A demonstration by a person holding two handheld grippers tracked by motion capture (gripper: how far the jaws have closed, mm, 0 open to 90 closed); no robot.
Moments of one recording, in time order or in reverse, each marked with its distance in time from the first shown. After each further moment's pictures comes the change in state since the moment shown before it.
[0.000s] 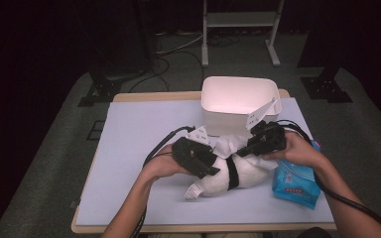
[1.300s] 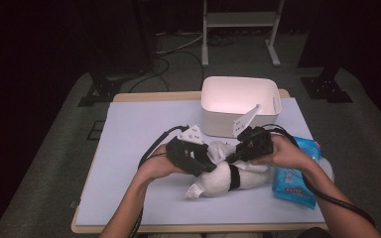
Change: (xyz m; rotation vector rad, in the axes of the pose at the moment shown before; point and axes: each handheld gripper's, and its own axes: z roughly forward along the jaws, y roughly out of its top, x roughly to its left) left arm -0.002 -0.003 -0.014 -0.052 0.021 0.018; right arm 0.016 0.018 0.025 0.020 0.065 -0.069
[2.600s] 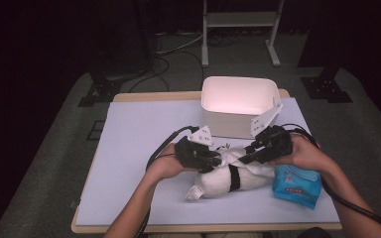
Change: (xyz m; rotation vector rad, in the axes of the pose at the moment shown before) left arm -0.007 0.014 0.015 0.022 -0.024 0.047; right arm 0.008 -0.024 -0.038 -0.014 -0.061 -0.012
